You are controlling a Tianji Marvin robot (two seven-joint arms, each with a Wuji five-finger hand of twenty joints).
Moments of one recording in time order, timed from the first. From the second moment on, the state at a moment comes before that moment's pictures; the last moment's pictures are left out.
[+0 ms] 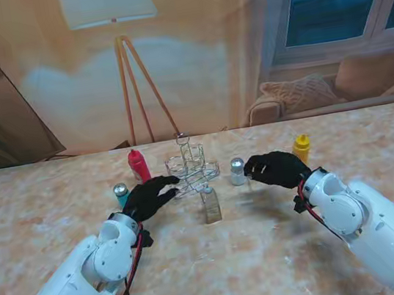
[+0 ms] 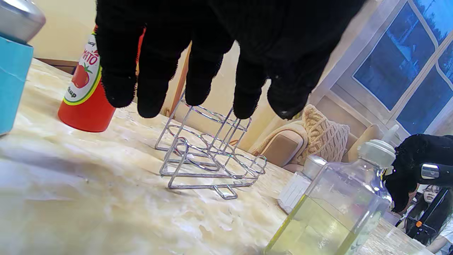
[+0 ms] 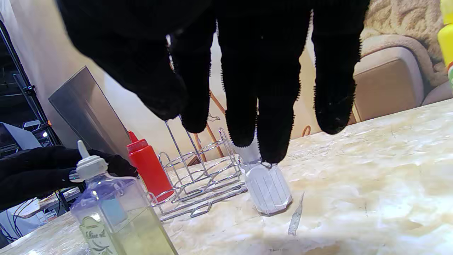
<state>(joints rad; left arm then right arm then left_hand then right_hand) 1.36 -1.13 -1.05 -1.39 0.57 -0.03 0.07 -1.32 -1.08 1.14 -1.33 -0.68 -0.28 -0.01 1.00 0.07 -0.02 -0.05 0.53 0.12 0.17 0.42 0.49 0.30 0.15 0.28 0.47 0.38 0.24 0.50 0.16 0.34 0.67 0.52 0.70 -0.20 0.56 -0.08 0.56 -0.18 0.81 0.40 0.95 0.02 0.47 0.45 1.00 0.00 0.50 0.46 0.50 0.26 1.06 0.42</state>
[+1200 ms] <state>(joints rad) 1.38 -1.12 -1.06 -1.42 0.59 -0.05 0.06 -1.31 -1.08 1.15 -1.32 -0.68 -0.29 -0.02 1.00 0.07 -0.02 -0.05 0.53 0.13 0.17 0.42 0.49 0.30 0.15 0.28 0.47 0.38 0.24 0.50 0.16 0.34 0.67 0.52 0.70 -0.20 0.56 -0.08 0.56 -0.18 0.81 0.40 0.95 0.02 0.47 0.45 1.00 0.00 0.50 0.46 0.50 0.26 1.06 0.42</state>
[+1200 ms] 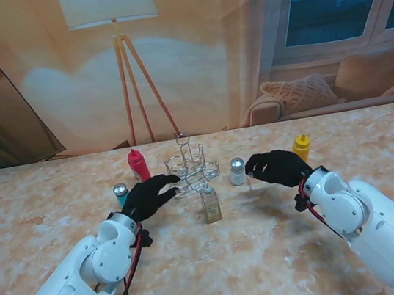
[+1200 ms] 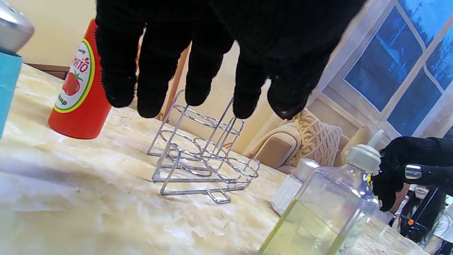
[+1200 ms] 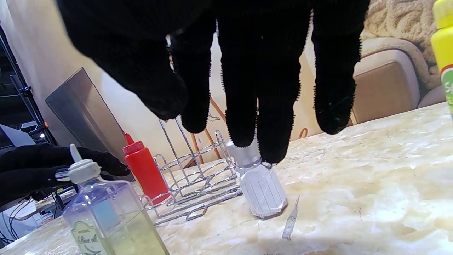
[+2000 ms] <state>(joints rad) 1.33 -1.10 -0.98 -1.49 0.58 -0.14 -0.02 -1.32 -1.08 1.15 -1.33 -0.70 -0.29 -0.03 0.95 -0.18 -0.01 -0.05 0.45 0.36 0.08 0.37 0.45 0.36 0.19 0.32 0.46 0.37 0.28 0.51 0.19 0.33 0.72 0.52 0.70 -0.20 0.56 -0.08 0.56 -0.18 0.81 0.40 0.95 0.02 0.47 0.45 1.00 0.00 0.50 0.46 0.50 0.26 1.06 0.42</state>
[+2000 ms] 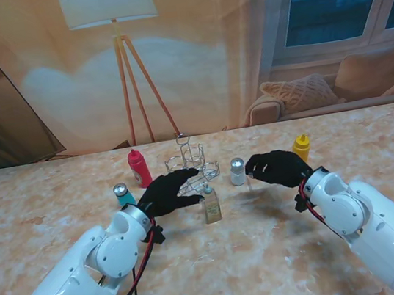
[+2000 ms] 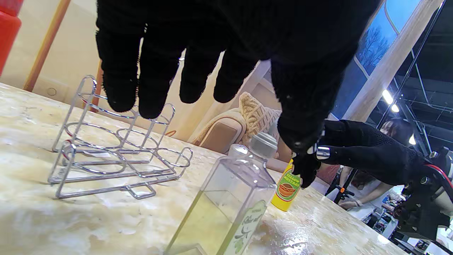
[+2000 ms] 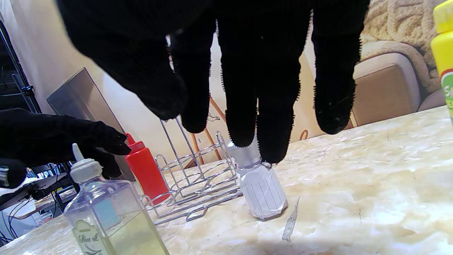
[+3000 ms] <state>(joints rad) 1.19 -1.12 -0.80 -1.37 0.52 -0.11 -0.05 -1.33 -1.08 1.16 -1.33 -0.71 -0.29 -0.03 0.60 -0.46 0.64 -0.08 0.42 0.37 0.07 0.36 0.41 0.36 0.19 0.37 0.48 0.36 0.38 0.63 0.21 0.32 0.79 0.57 0.70 -0.20 0.56 -0.08 0.56 -0.18 0.81 0.40 0.95 0.02 0.47 0.45 1.00 0.00 0.50 0.46 0.50 0.26 1.06 0.42</state>
